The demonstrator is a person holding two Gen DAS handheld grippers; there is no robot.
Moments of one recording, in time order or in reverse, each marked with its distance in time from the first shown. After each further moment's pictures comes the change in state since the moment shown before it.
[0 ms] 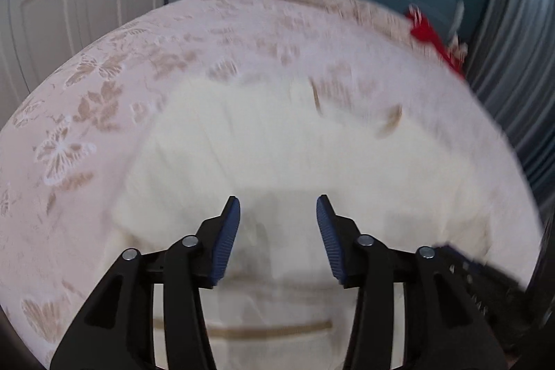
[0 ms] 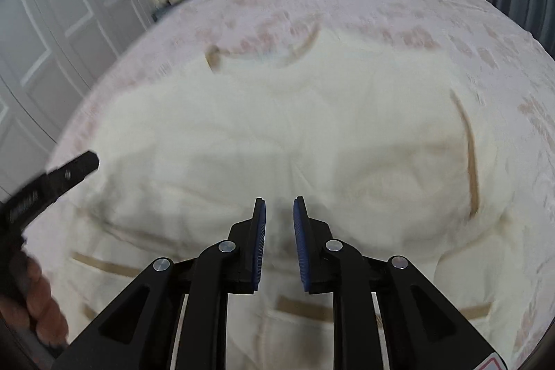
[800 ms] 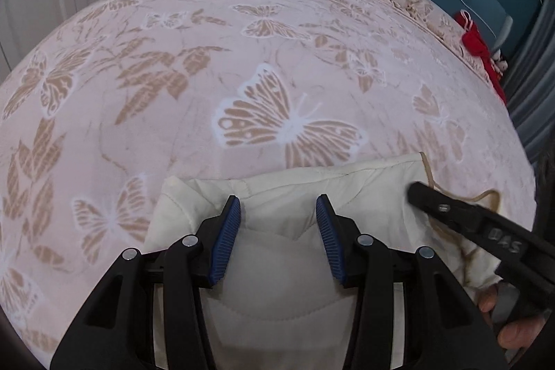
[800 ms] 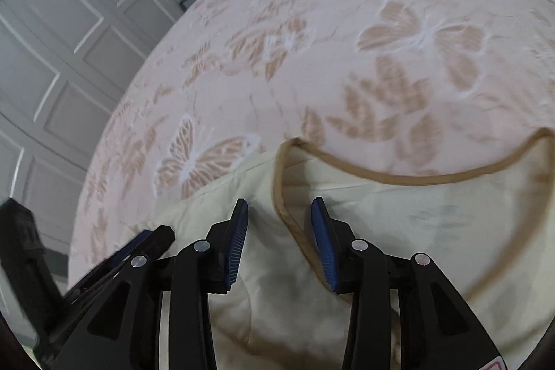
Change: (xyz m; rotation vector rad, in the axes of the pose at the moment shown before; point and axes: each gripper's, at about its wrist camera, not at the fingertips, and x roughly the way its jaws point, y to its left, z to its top) left arm 0.181 0.063 0.099 -0.062 0.123 0.069; right arm 0.222 0.082 0.162 0.016 0.159 0.232
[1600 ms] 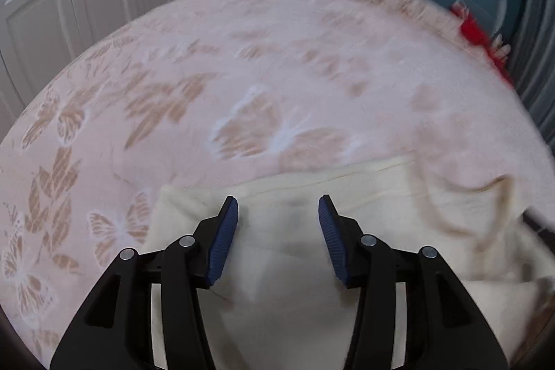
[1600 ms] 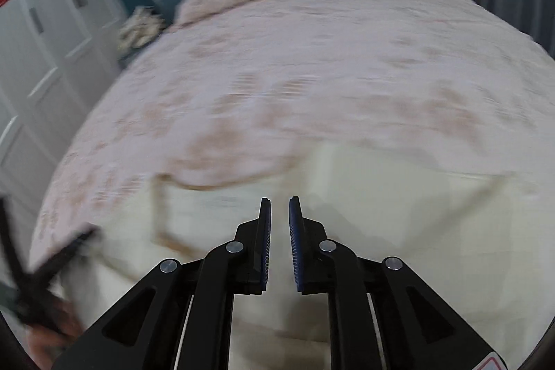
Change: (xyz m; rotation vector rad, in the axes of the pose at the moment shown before) left arm -0.030 -0.030 -0.005 0.081 -0.106 0.029; right arm -0.141 -0.126 -0.045 0.162 -0.236 -0.330
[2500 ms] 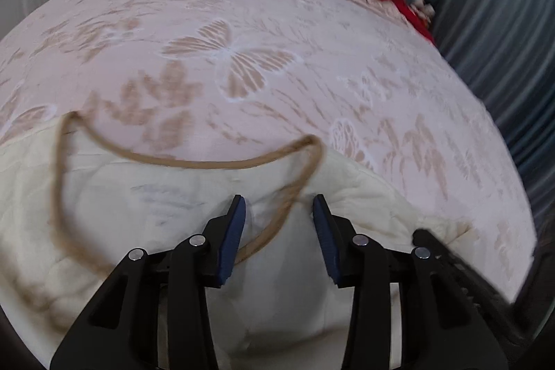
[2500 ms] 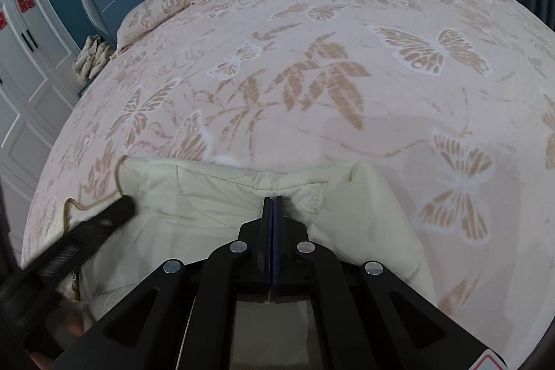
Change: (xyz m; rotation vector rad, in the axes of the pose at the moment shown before) left arm 0.049 -0.215 -0.038 0.090 0.110 -0.258; right arm 0.033 -0.104 -0.002 0.162 0.016 -0.023
